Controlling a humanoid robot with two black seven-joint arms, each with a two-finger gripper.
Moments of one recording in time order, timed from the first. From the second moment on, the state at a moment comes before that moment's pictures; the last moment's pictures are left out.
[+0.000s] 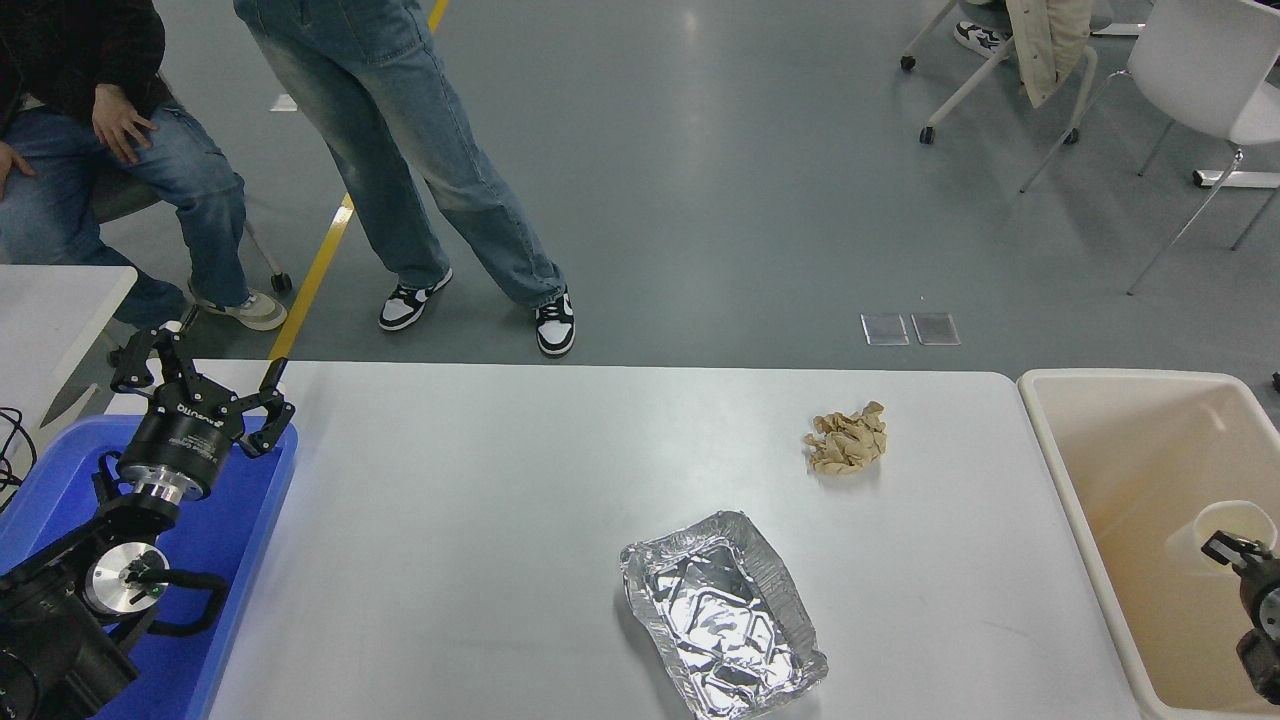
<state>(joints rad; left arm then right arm) -0.54 0.44 -0.74 -0.41 -0.02 -0.66 -0.59 0.57 -0.35 -0.40 -0.07 -0.42 -0.21 0.16</state>
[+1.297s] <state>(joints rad) -0.54 0.44 -0.74 -0.41 -0.02 -0.66 -0.59 0.68 -0.38 0.09 -0.06 -0.08 0.27 0.24</state>
